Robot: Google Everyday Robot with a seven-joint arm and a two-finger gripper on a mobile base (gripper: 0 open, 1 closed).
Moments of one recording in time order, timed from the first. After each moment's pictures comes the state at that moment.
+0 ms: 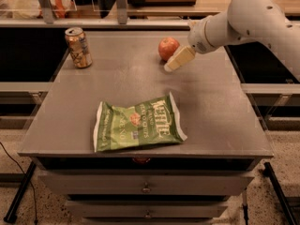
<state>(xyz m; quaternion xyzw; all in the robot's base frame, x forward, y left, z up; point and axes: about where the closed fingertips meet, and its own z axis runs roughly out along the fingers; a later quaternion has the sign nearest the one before) 0.730 -0.119 0.893 -0.50 0.74 0.05 0.45</state>
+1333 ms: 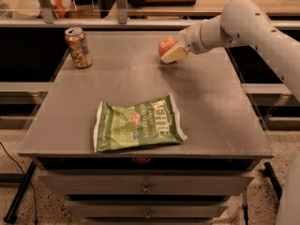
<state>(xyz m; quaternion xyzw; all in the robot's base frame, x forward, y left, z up) 0.769 -0.112 0.873 -0.46 0.75 0.08 0.47</state>
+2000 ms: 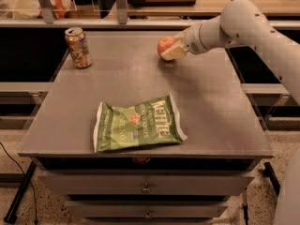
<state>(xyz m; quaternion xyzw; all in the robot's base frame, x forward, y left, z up) 0.771 -0.107 0.870 -0.46 0.75 0.10 0.47</state>
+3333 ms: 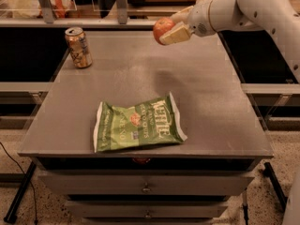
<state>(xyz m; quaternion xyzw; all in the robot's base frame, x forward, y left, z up) 0.755 -0.098 0.948 -0.50 0.68 0.12 0.52</state>
